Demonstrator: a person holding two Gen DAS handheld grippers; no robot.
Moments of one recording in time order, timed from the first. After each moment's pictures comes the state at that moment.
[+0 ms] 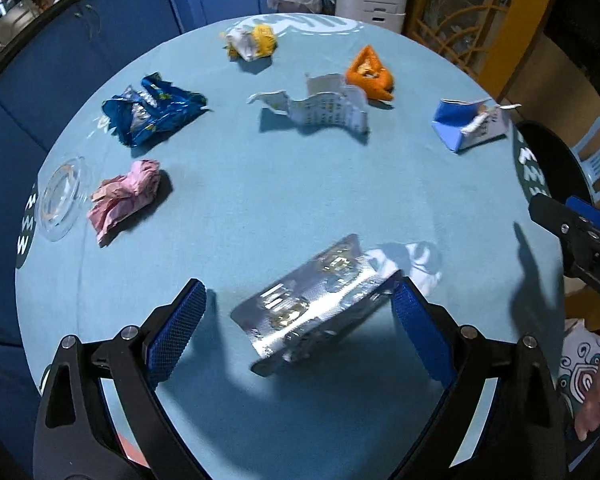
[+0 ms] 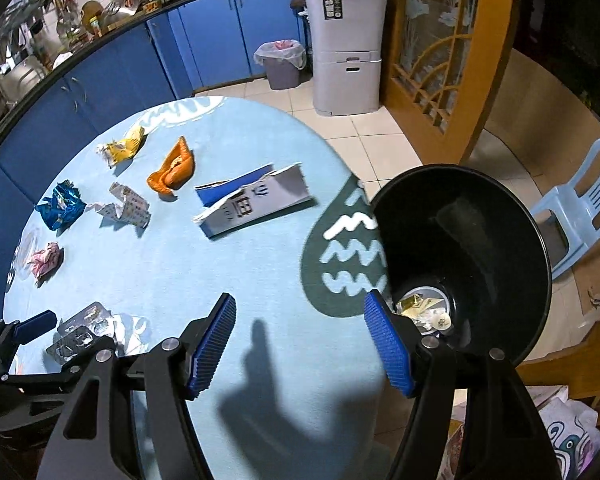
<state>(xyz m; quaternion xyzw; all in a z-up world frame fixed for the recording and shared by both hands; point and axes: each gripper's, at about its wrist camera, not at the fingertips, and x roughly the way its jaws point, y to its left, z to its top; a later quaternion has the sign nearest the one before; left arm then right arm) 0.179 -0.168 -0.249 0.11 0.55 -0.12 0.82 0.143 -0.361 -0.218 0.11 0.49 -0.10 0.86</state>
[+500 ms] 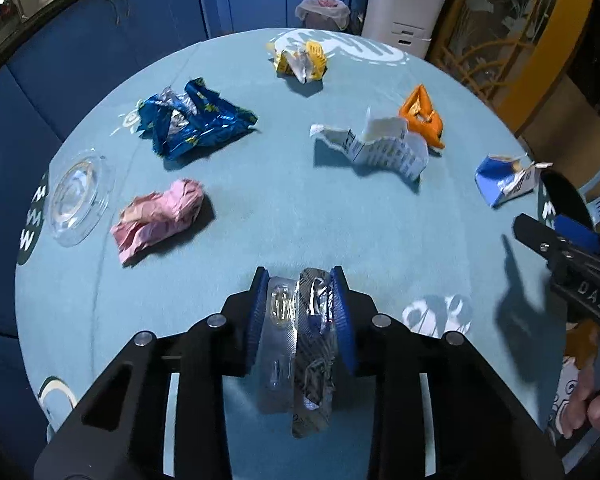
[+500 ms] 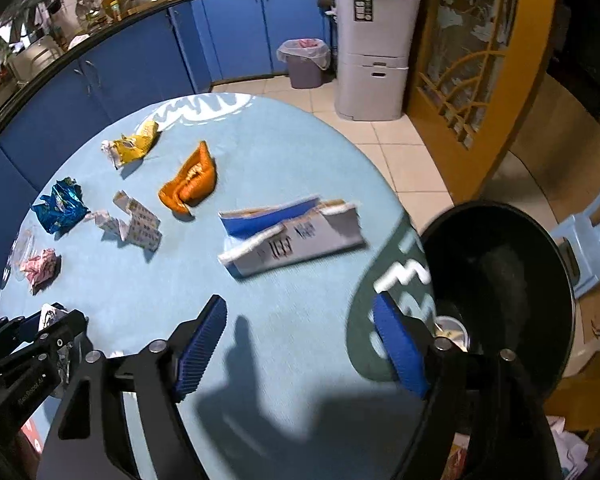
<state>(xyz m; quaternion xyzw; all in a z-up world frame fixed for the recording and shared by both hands) 0.209 -0.143 -0.243 0.06 0.54 -0.10 0.83 0.188 -0.349 -0.226 0.09 0.49 -0.06 0.87</state>
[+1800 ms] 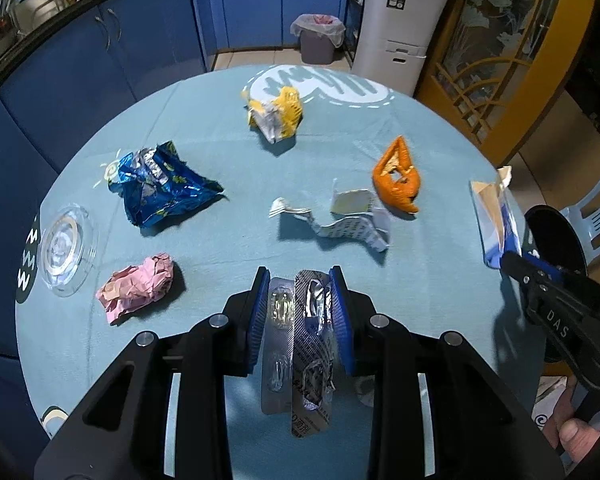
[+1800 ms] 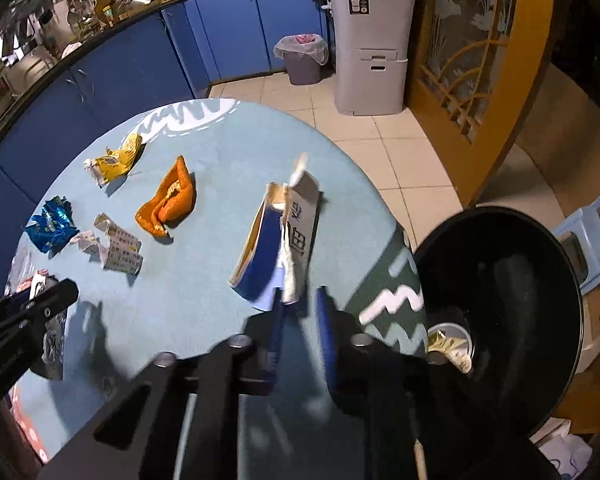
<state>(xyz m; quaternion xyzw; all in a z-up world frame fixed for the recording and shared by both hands) 0.234 -0.174 -0.222 0.05 0.51 -0.10 0.85 0.196 -0.371 -0.230 0.11 0.50 -0.05 0.86</state>
